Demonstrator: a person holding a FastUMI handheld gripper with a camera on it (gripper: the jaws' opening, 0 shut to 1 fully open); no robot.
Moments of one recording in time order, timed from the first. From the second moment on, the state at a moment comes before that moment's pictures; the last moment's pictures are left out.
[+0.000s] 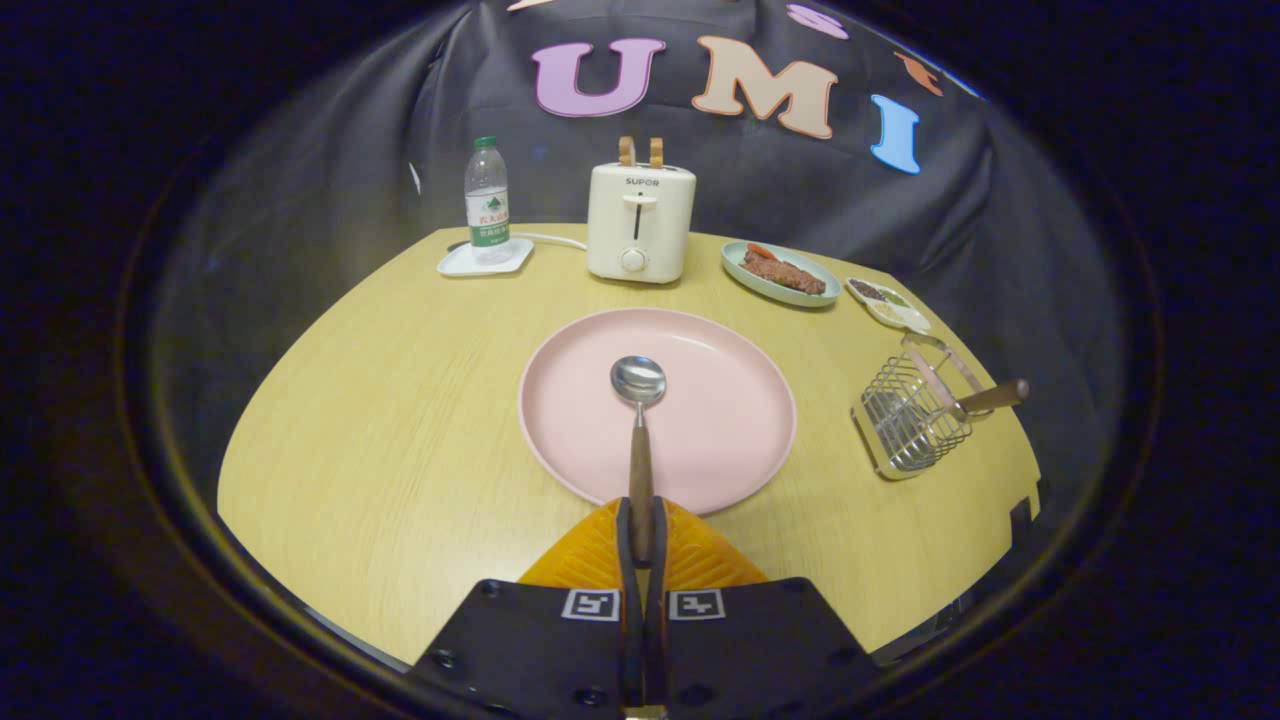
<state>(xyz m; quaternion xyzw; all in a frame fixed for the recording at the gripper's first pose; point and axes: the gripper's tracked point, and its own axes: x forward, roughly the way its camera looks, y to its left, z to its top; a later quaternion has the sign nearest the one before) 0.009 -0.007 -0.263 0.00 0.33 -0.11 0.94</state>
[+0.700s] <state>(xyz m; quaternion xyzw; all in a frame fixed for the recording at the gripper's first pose) 0.017 -0.014 -0.202 -0.04 0.31 -0.10 0.95</state>
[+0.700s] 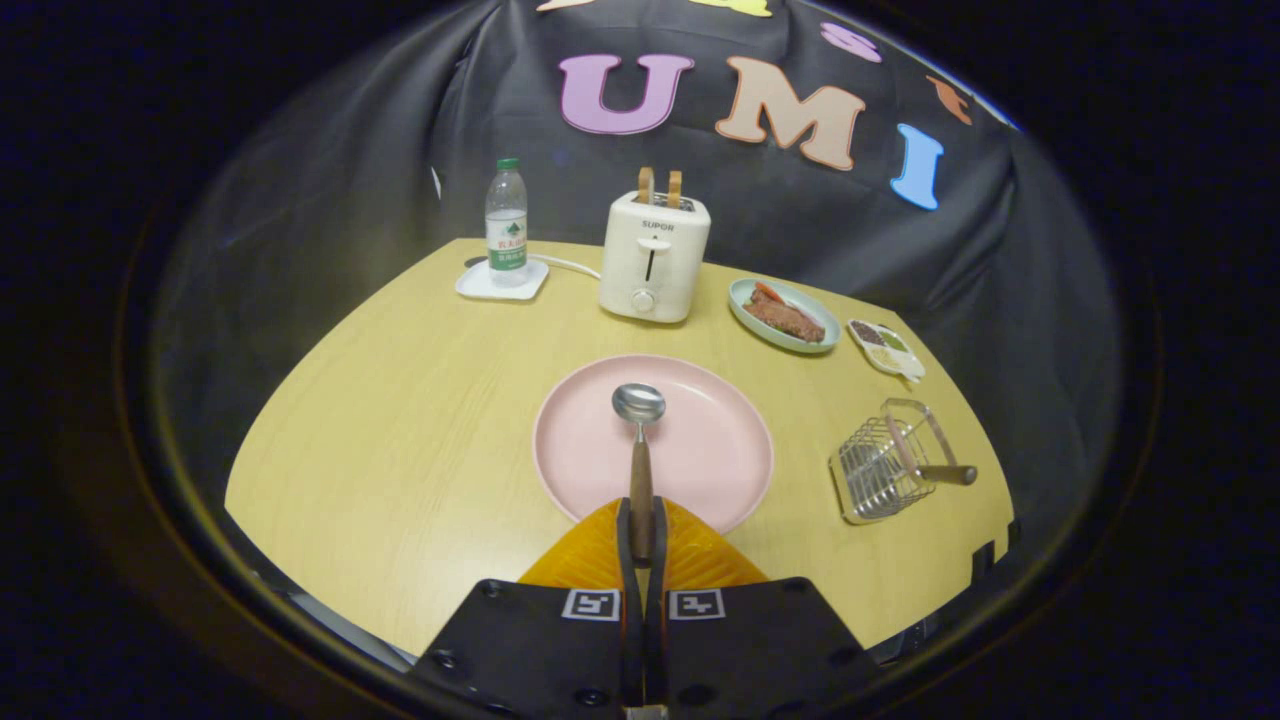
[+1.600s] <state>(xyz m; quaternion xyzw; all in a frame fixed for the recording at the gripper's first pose) 0.007 -0.114 -0.068 0.08 0.39 -0.25 0.88</state>
